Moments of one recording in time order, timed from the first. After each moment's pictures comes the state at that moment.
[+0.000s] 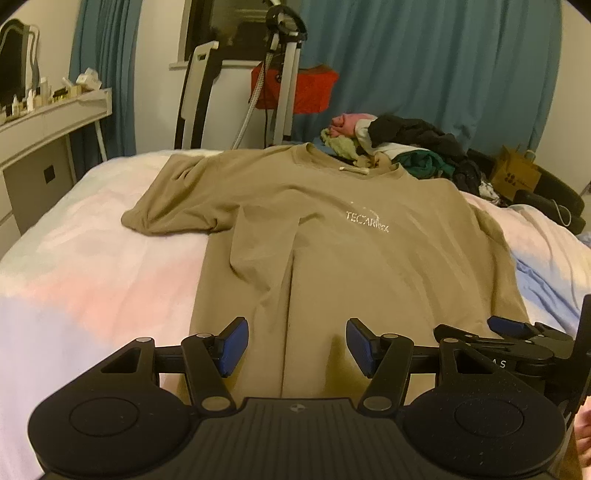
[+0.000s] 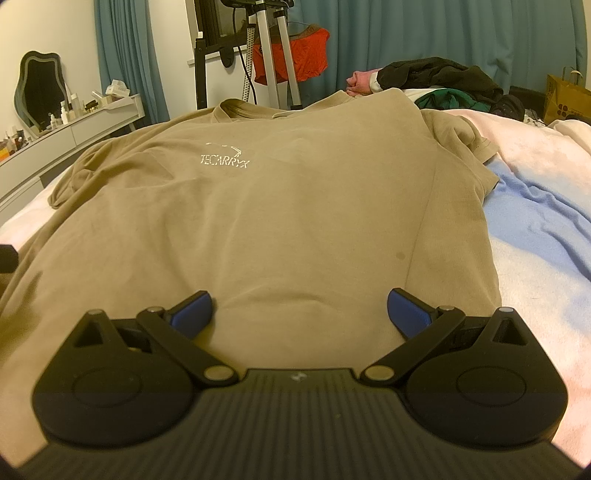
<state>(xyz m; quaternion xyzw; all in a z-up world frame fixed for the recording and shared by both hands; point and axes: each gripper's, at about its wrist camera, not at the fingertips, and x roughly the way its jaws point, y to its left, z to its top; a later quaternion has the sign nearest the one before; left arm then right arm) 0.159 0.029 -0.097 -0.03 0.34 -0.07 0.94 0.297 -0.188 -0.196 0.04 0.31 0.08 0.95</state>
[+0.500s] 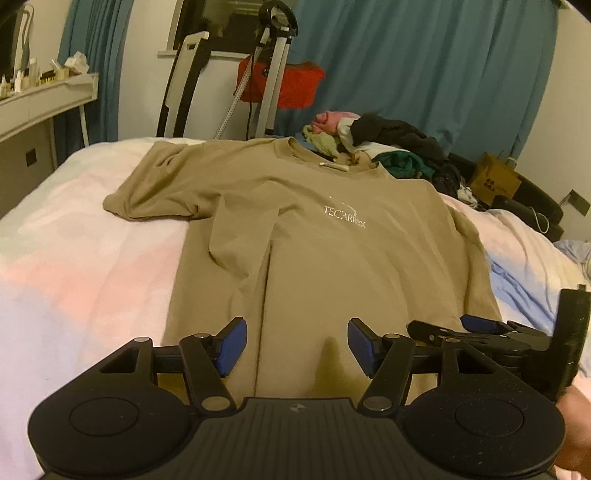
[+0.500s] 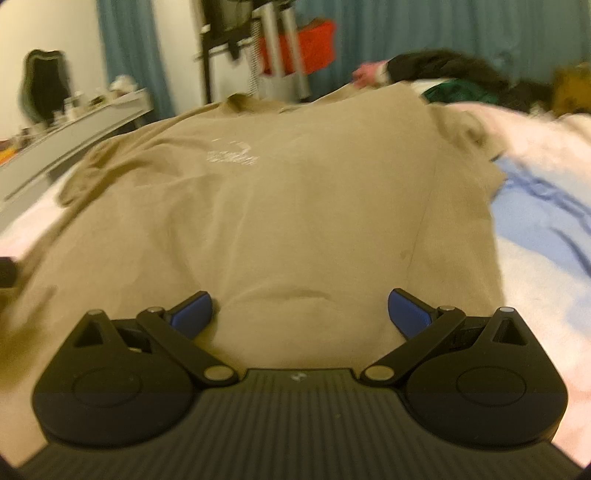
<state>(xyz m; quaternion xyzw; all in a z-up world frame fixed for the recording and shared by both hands) 0.156 0.030 -0.100 -0.07 0.34 -0.11 0.93 0.301 -0.204 -0.180 0.08 0.31 0.11 0.94</state>
